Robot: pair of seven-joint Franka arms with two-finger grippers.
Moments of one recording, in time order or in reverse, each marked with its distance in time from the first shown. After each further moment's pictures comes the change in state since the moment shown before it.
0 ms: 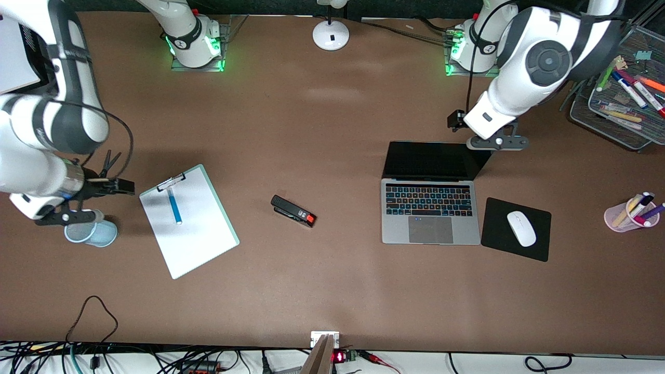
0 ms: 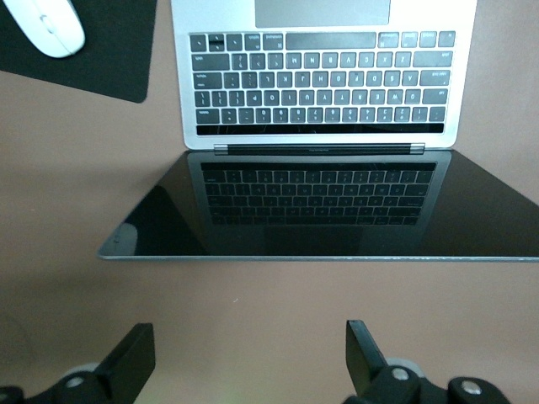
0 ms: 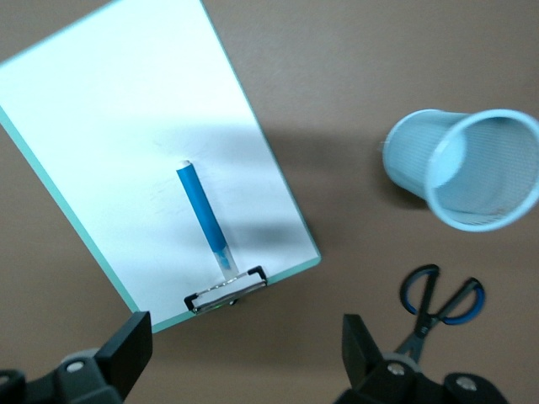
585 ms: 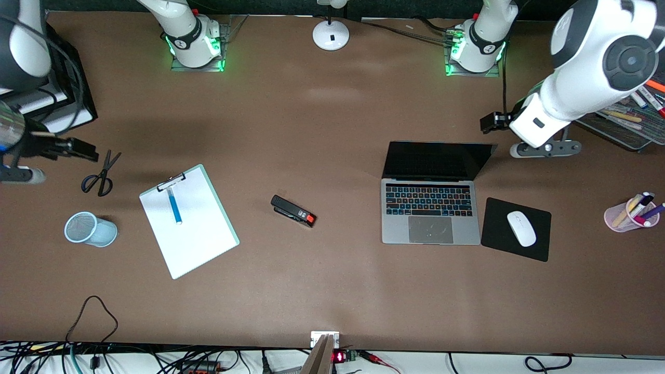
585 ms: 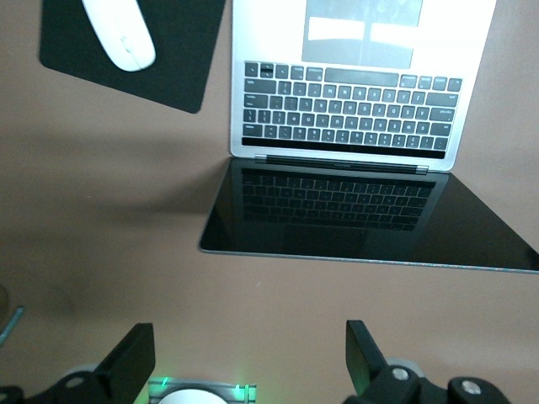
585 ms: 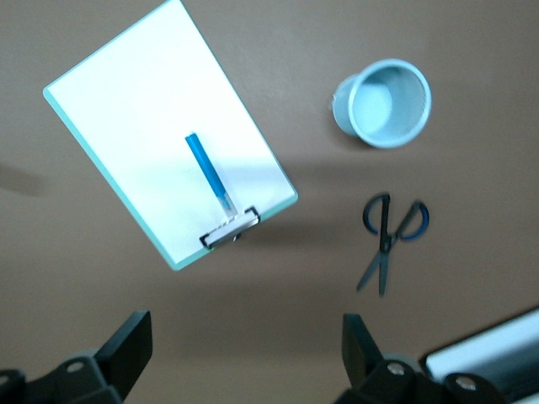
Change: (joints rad) left arm 0.000 0.057 0.115 0.240 0.001 -0.224 0.027; right arm -0.030 -0.227 -0.011 -0.006 0.000 -0.164 0.031
